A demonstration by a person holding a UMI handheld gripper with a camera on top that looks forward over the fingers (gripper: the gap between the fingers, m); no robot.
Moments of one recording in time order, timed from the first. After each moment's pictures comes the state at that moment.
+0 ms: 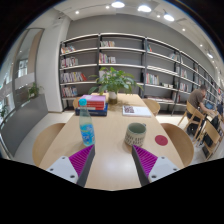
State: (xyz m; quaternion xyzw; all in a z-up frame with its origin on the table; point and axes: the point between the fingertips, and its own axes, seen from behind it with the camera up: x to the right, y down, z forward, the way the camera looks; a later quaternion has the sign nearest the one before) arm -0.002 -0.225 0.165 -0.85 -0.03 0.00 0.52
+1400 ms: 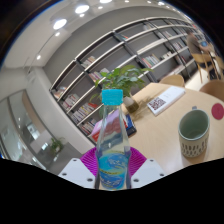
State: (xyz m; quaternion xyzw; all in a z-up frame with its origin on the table) arm -0.096 0.001 0.140 -0.77 0.16 0.29 0.55
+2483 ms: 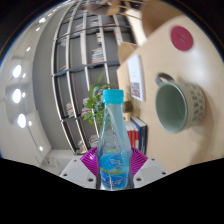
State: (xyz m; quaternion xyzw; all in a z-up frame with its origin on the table) arm 0.012 0.000 0.219 -0.55 0.48 0.58 0.36
